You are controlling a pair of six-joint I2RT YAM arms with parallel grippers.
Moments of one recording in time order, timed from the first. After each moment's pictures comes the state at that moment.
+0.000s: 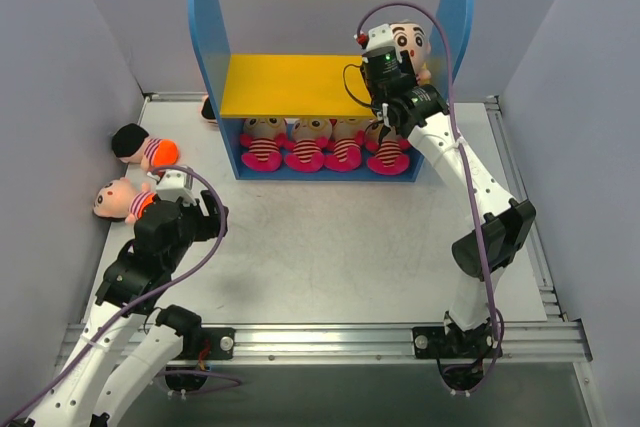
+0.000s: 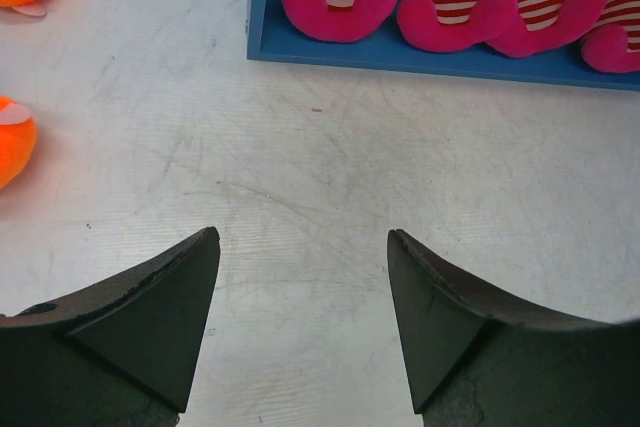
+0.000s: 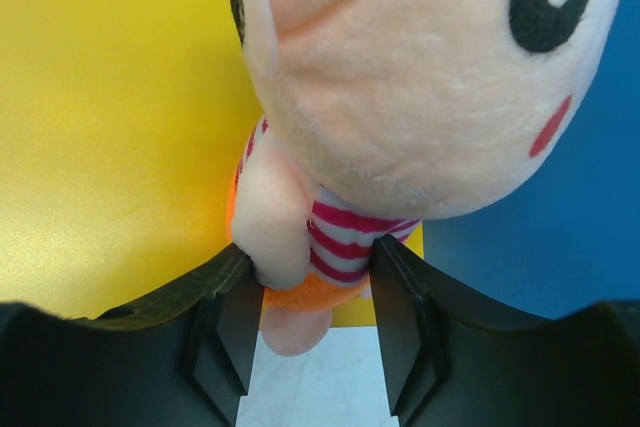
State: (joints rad) left arm -0.41 0.57 0.76 -0.59 -0.23 -0.35; right arm 0.52 1.83 2.00 -0.72 0.67 -0.13
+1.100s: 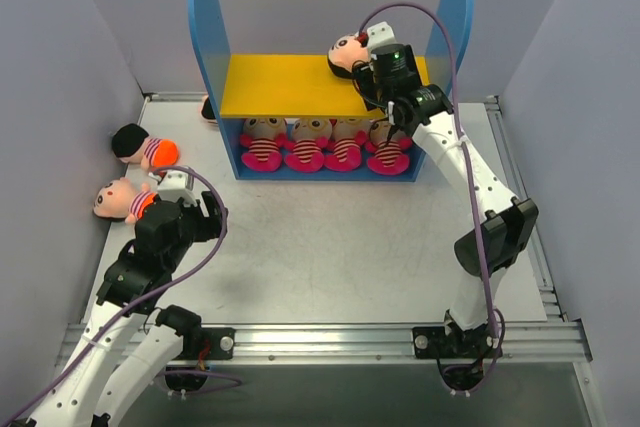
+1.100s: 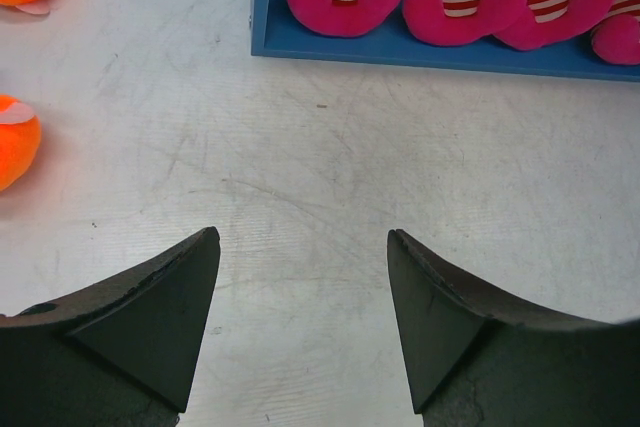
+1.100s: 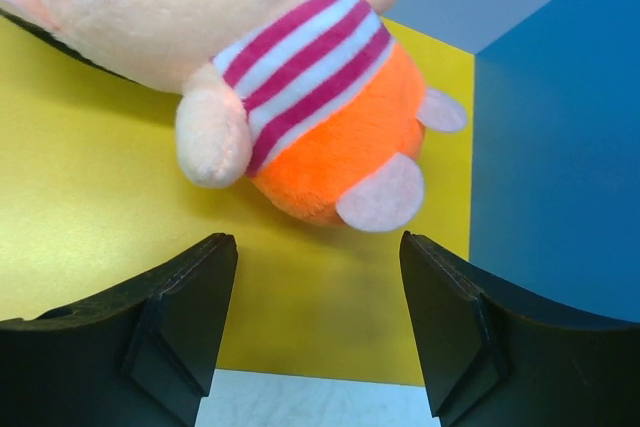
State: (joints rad) left arm -0.40 0.57 0.75 -0.59 -0.22 -0.34; right arm 0.48 1.83 1.96 -0.63 0.51 -0.18
